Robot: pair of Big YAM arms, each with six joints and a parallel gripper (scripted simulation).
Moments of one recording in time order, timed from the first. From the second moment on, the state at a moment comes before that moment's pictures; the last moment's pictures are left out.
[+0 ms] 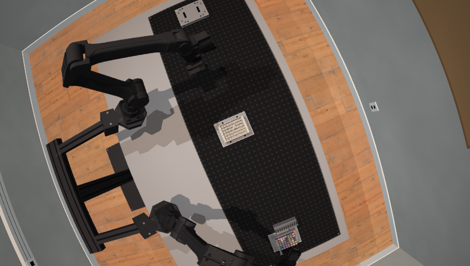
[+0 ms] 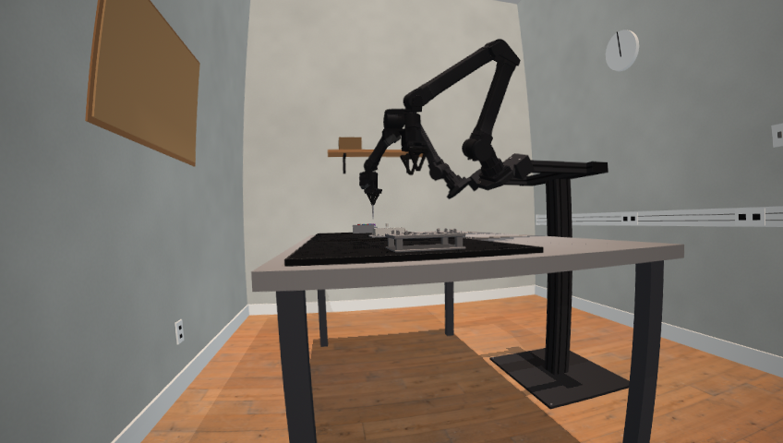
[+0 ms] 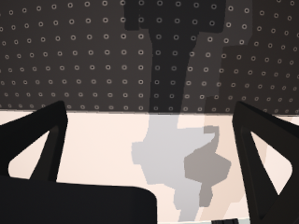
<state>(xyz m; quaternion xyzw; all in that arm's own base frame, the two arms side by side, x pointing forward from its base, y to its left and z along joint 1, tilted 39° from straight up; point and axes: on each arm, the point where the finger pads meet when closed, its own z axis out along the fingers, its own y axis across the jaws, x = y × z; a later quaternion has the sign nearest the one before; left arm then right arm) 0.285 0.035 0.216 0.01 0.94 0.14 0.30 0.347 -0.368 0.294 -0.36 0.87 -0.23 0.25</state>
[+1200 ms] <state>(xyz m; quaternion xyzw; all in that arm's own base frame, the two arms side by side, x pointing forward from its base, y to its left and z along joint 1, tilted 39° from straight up) 0.285 0.035 0.216 0.01 0.94 0.14 0.30 0.348 -0.364 0.287 -0.37 0.87 -0.22 0.25</state>
